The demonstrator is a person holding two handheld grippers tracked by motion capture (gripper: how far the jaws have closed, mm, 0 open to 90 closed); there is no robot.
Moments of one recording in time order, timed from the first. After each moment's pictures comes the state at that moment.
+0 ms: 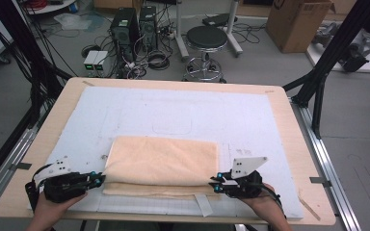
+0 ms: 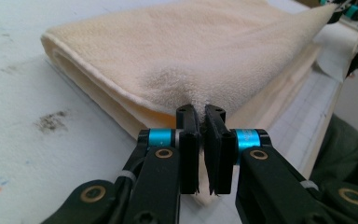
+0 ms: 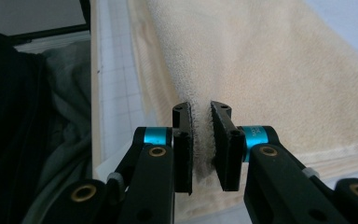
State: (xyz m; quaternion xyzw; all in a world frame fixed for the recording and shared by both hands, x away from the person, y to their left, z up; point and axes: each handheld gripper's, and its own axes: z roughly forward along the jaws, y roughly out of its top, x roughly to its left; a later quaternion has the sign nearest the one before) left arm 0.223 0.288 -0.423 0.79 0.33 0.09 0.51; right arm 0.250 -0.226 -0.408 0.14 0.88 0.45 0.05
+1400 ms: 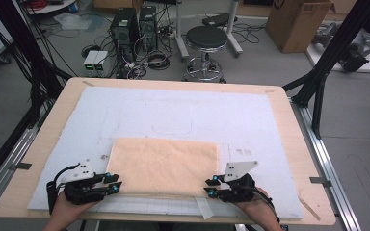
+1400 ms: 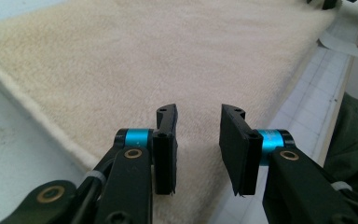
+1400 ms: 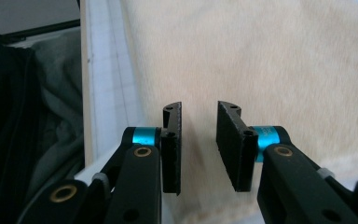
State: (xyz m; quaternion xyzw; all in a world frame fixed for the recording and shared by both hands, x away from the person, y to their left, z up) left arm 0.230 0.251 -0.437 0.82 0.31 0.09 0.48; right arm 0.248 -0.215 -0.429 0.16 0.89 0.43 0.04
